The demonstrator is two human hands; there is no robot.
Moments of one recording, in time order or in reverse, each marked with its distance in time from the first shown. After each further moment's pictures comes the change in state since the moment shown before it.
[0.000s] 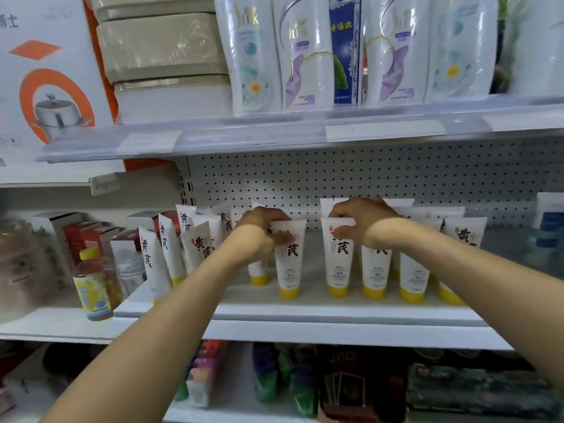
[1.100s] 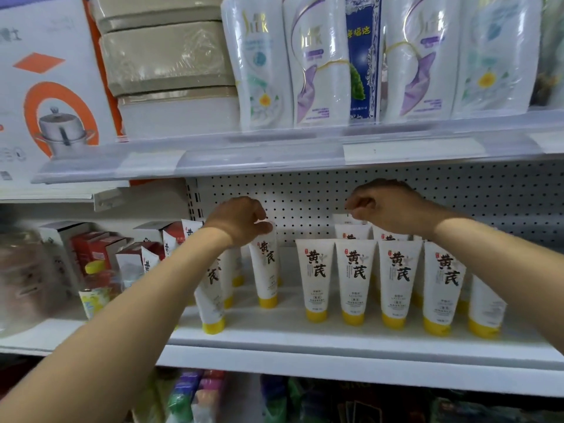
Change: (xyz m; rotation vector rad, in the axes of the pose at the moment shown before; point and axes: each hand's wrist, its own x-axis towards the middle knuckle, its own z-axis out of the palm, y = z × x) left_hand 0.042 -0.004 -0.056 0.550 -0.036 -0.040; right_hand 0.040 0.020 -0.035 0.055 0.077 -0.110
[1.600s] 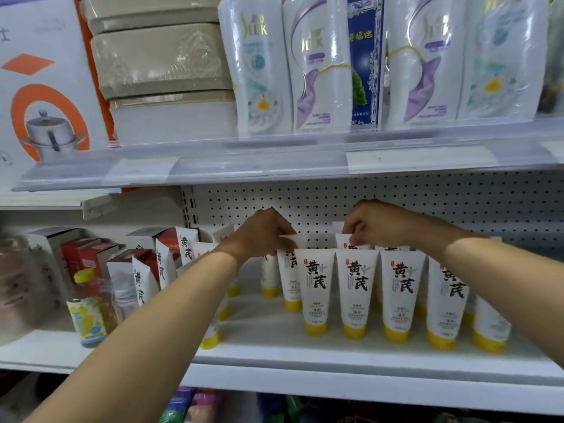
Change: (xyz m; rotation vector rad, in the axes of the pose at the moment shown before) left_hand 0.034 0.014 0.033 -0.371 -0.113 0.129; right_hand 0.027 0.003 0.019 -0.002 -0.200 0.011
